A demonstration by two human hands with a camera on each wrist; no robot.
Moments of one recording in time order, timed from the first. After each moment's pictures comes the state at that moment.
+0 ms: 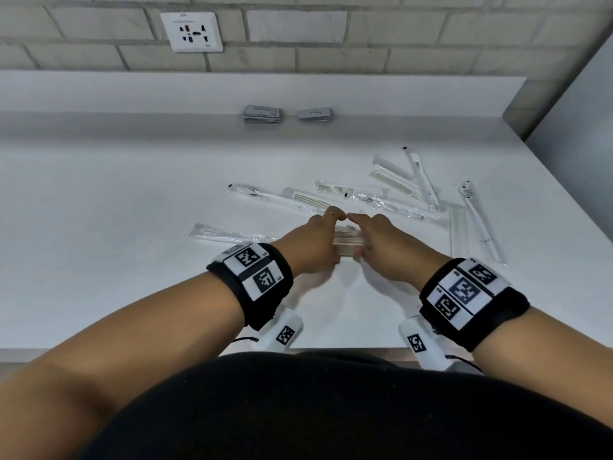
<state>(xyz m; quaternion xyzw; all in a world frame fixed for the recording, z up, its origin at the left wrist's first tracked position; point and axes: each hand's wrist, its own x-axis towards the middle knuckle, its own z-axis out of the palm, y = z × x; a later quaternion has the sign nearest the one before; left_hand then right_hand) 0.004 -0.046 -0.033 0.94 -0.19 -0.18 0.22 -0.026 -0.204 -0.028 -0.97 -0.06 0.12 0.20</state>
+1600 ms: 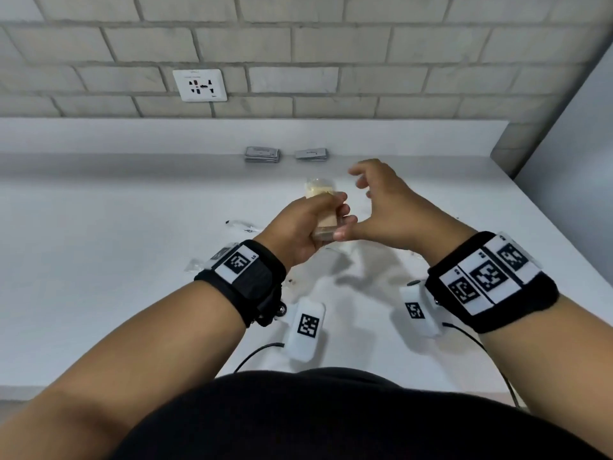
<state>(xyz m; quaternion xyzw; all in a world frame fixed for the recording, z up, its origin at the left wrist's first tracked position) 0.033 -0.063 0.035 0.51 0.00 -0.21 0.83 0.000 -0.215 0.078 -0.94 -0.10 -0.01 0.31</state>
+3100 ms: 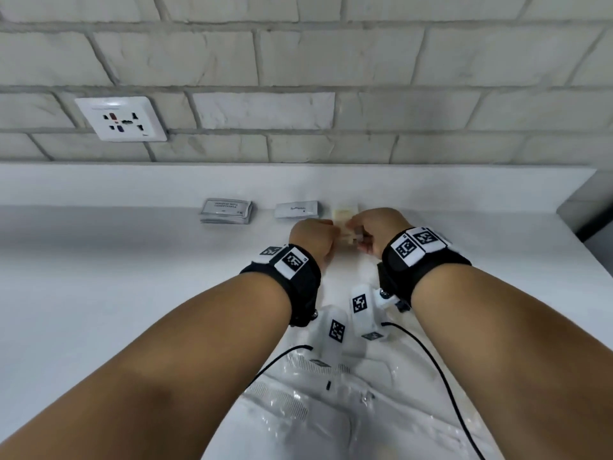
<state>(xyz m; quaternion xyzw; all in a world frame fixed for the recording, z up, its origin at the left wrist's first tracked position) 0.324 -0.139 -0.040 0.73 0.13 -0.15 0.66 0.338 -0.256 -0.013 -0.73 0.30 0.17 0.59</state>
